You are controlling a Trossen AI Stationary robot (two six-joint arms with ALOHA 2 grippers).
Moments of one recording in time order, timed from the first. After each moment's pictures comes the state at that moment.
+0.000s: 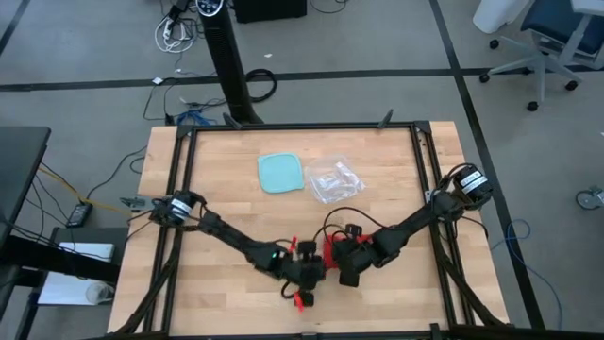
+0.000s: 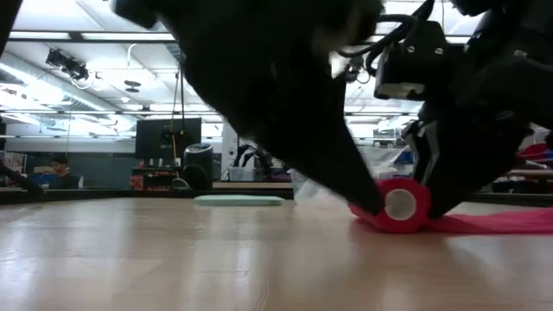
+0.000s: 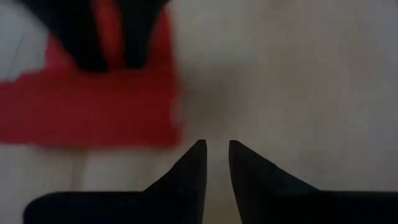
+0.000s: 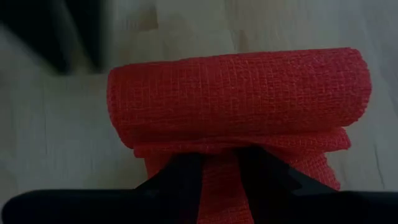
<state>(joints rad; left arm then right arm) -0.46 2.13 1.41 -0.11 -0.27 -0.27 0.51 1.80 0.95 -0.28 0.34 0.60</state>
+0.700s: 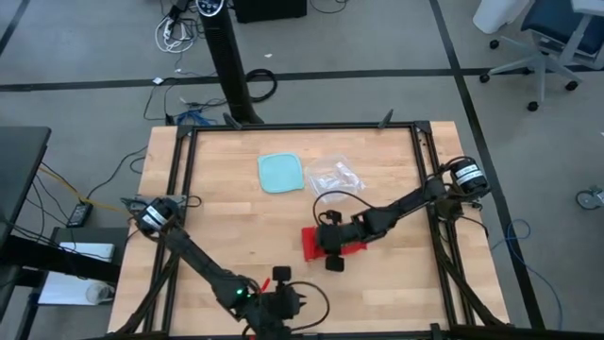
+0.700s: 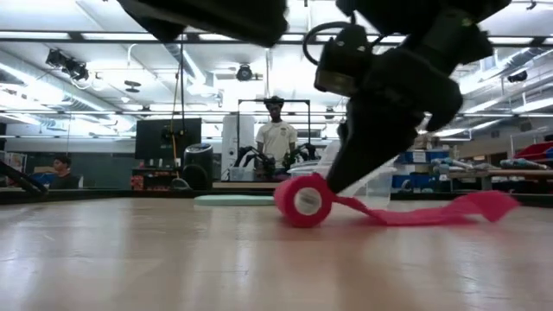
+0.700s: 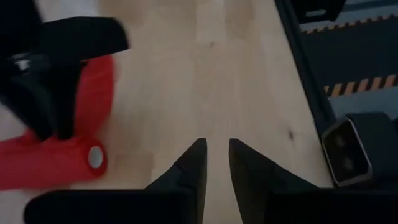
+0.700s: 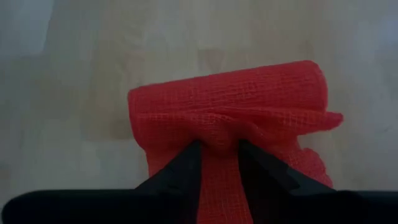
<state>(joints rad) -0.74 2.01 1.41 -0.22 -0.64 -0.42 0.30 1.80 0.95 -0.03 0.16 0.31</state>
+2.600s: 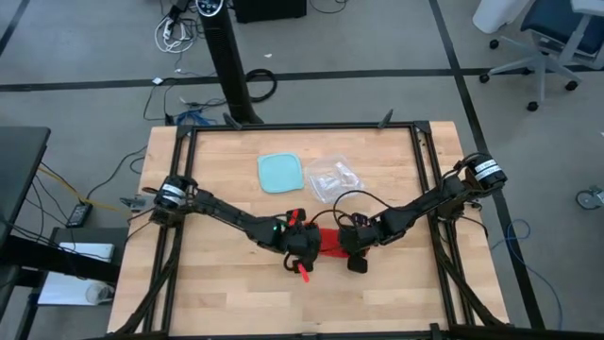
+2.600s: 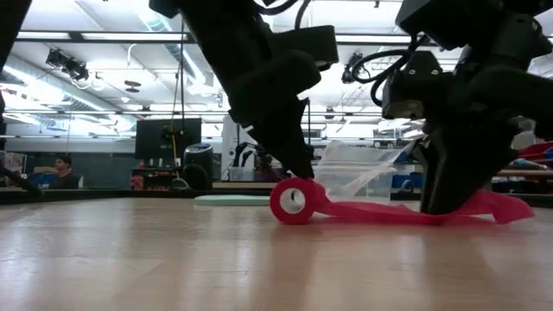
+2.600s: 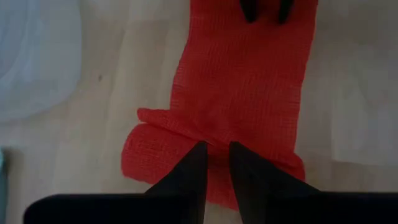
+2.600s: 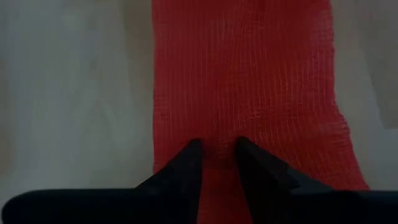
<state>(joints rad) -0.29 2.02 1.40 -0.43 -0.38 -0.29 0.39 1.68 0.75 -0.23 0.09 0.54</state>
